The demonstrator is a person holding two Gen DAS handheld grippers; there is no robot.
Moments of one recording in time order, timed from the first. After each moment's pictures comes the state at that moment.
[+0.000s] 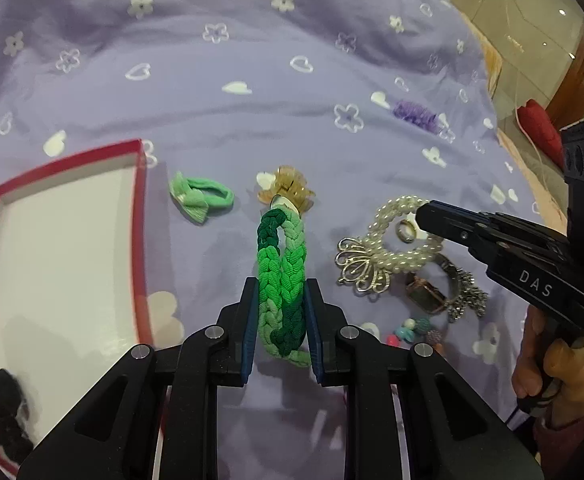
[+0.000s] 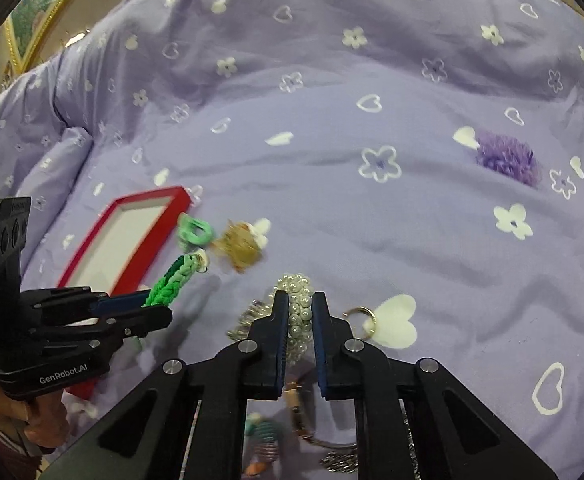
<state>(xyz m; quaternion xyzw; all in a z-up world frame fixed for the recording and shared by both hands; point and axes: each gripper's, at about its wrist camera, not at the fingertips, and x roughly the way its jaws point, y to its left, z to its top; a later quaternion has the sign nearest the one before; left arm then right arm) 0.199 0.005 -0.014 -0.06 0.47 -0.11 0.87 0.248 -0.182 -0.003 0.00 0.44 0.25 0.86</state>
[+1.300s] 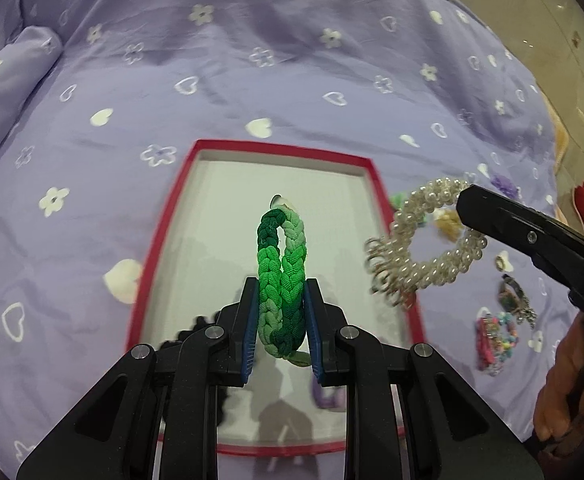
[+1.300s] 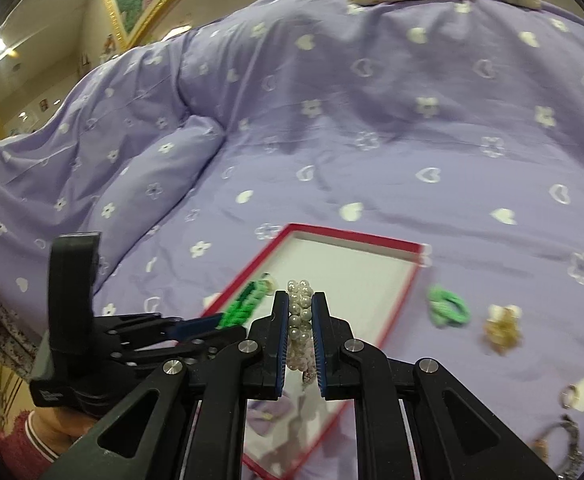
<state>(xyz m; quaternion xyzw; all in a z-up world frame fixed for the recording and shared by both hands) 0.123 0.176 -0.003 -0.13 0.44 0.04 0.89 0.187 0.007 0.058 -0.01 0.38 0.43 0.82</state>
